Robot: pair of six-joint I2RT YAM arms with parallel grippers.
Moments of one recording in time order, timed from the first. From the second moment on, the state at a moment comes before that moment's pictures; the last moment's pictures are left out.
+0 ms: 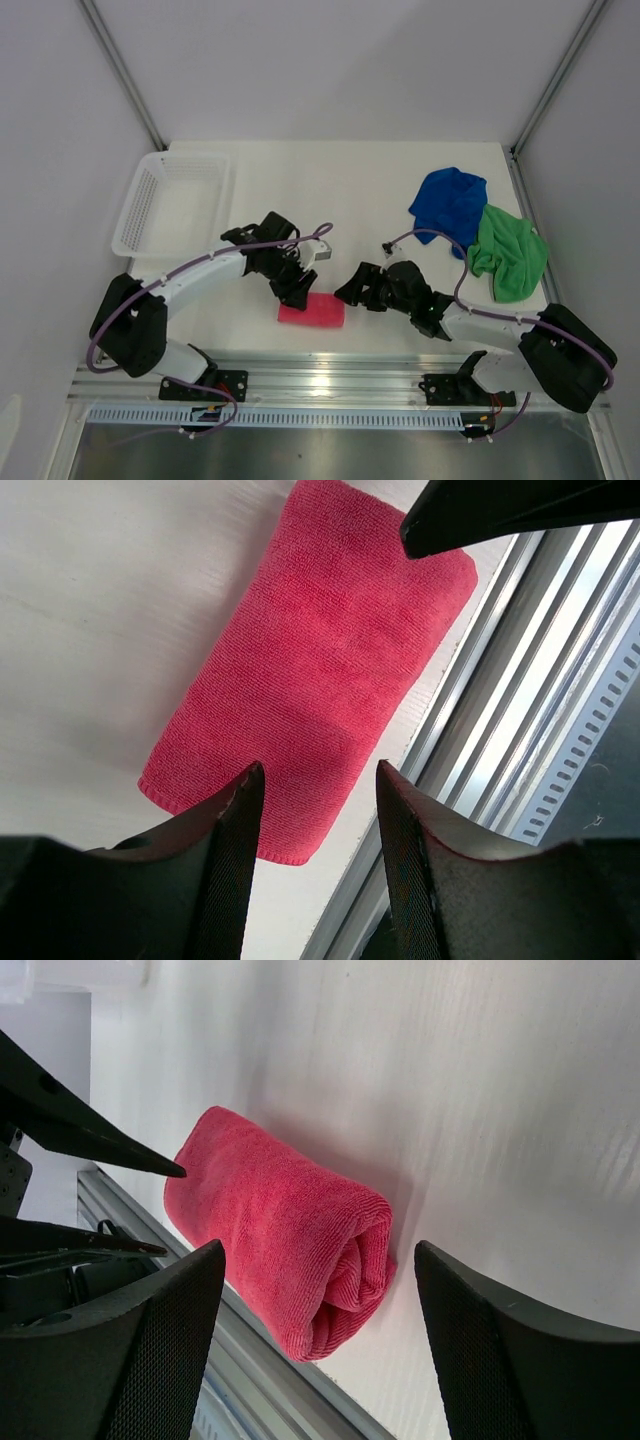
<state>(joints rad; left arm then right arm) -0.61 1.44 0.96 -0.72 0.53 0.30 0.81 1.24 0.41 0.34 -0.07 0.92</state>
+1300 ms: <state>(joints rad) -0.64 1.51 0.94 -0.70 0.51 0.32 0.81 1.62 0.26 0.92 -0.24 1.14</state>
